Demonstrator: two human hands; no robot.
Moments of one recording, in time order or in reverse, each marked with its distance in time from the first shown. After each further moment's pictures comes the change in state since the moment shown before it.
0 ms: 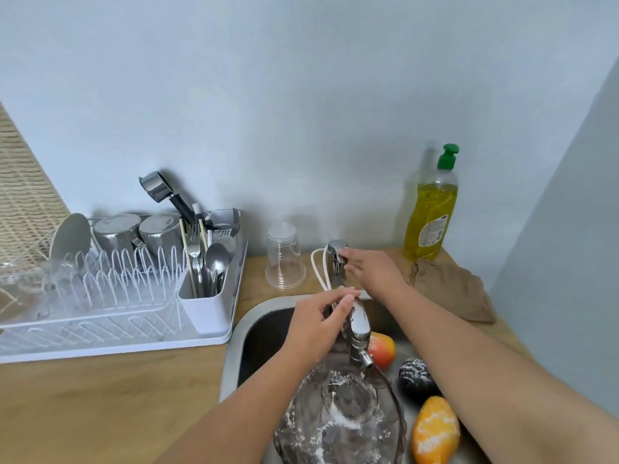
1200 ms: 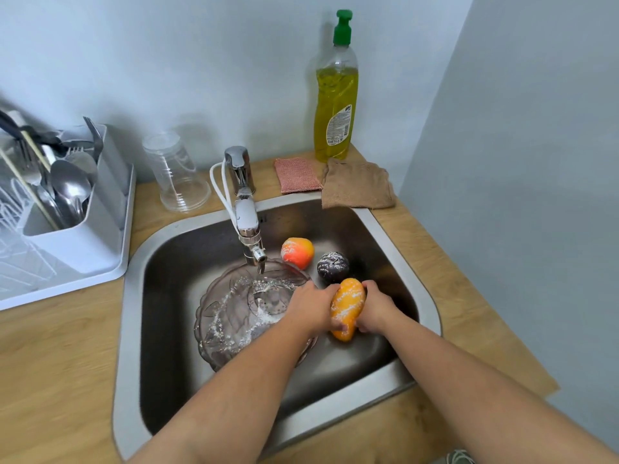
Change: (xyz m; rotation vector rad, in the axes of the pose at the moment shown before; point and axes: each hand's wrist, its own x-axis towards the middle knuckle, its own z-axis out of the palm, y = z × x) left_hand -0.061 -0.075 0.159 0.882 -0.767 -0.032; right_hand -0.221 0.127 0.072 0.256 -0.317 0.839
